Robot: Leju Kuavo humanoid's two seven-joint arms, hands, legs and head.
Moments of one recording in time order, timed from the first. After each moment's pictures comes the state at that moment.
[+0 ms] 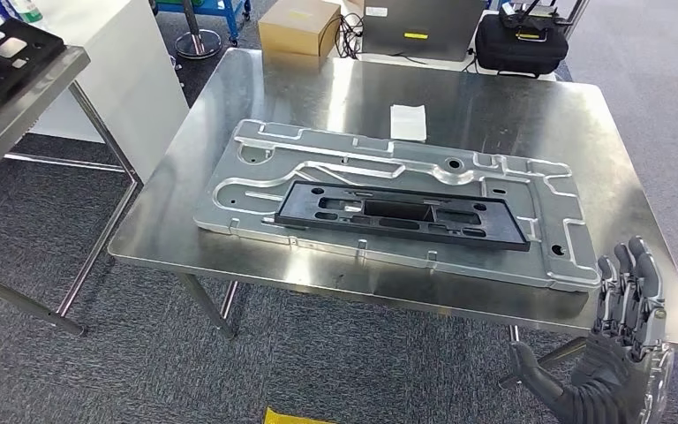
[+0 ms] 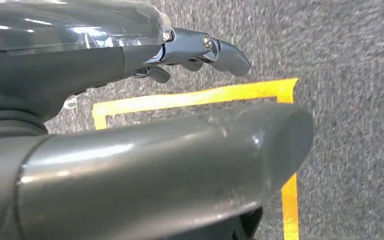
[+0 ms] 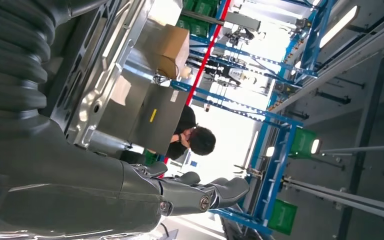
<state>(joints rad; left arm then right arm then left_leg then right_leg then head) -0.05 -0.16 0.76 -0.23 -1.03 -0.01 -0.53 0.39 -0.05 0.05 -2.36 0.19 -0.18 -0.39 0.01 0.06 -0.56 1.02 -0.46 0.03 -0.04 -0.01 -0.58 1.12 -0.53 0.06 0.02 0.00</state>
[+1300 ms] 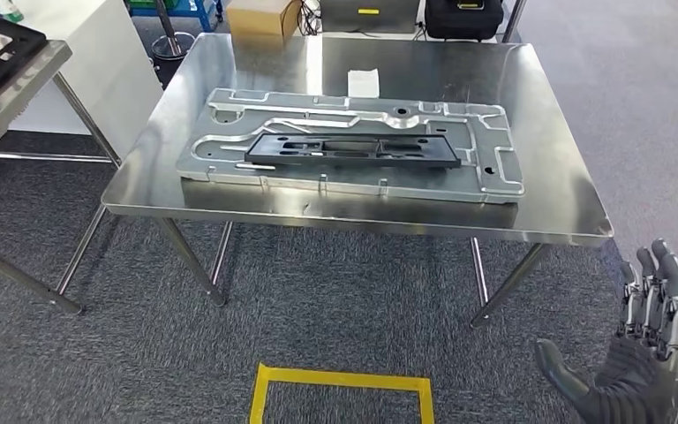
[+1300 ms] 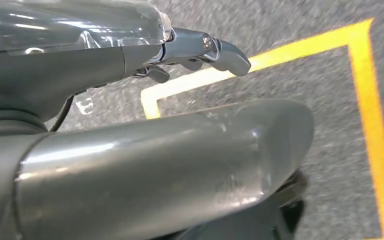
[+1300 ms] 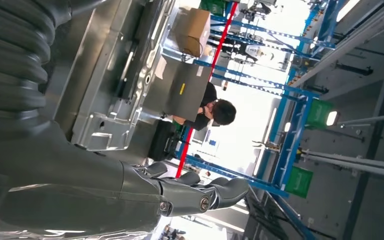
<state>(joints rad) -0.04 -0.16 0.75 -0.22 -1.08 0.01 -0.51 0.43 -0.01 -0.08 -2.36 0.14 -0.09 -0.36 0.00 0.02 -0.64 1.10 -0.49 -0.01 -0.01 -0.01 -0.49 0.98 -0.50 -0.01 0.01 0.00</state>
